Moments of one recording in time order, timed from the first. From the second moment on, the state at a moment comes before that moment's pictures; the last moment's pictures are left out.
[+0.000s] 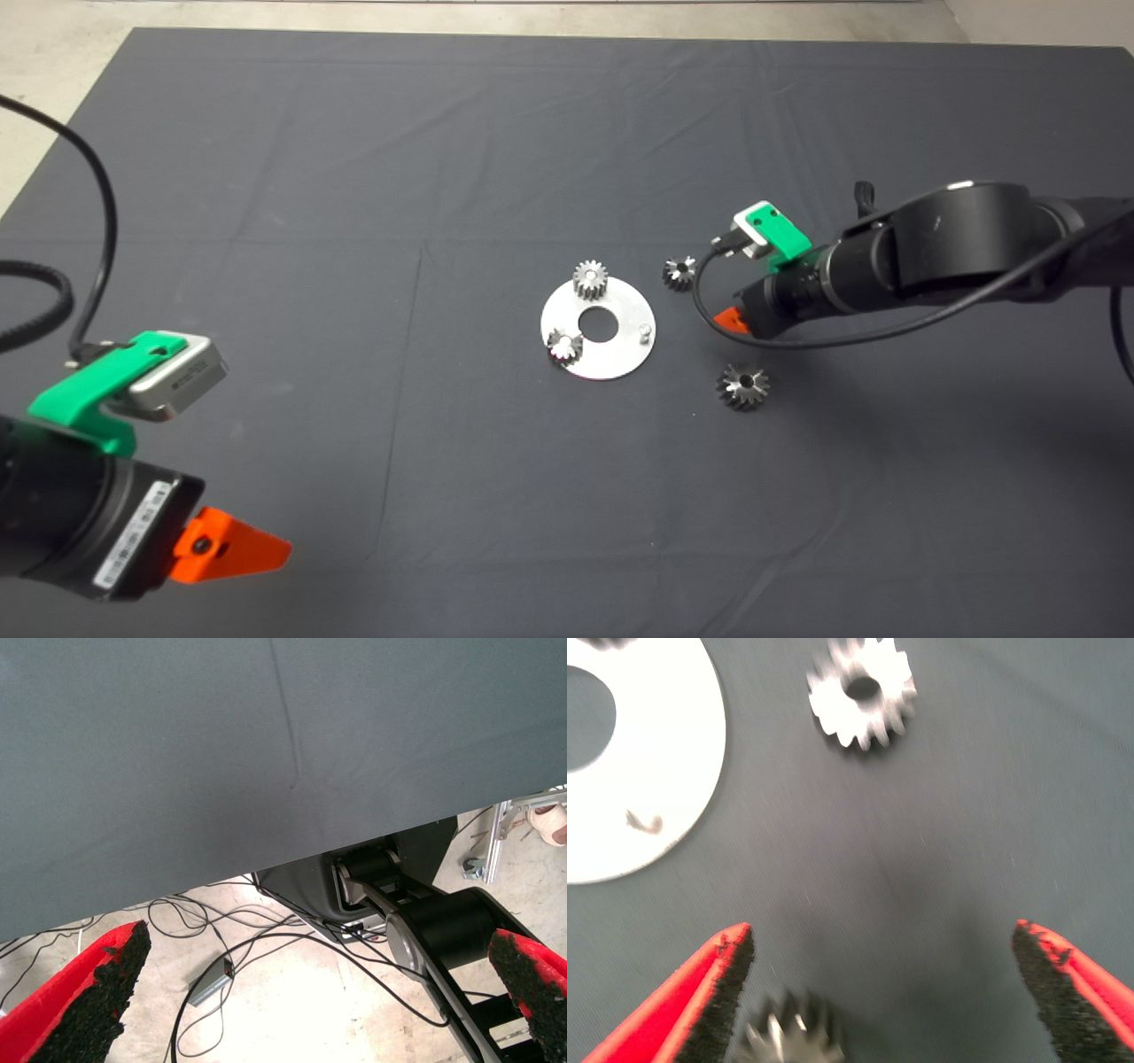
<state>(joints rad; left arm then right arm) -0.78 1.89 -0.34 -0.11 1.37 -1.32 0.32 2.40 -0.87 -0.73 -1.39 1.10</state>
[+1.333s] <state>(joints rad) -0.78 1.89 -0.34 -0.11 1.37 -1.33 0.25 2.47 -1.08 -0.94 -1.26 1.20</state>
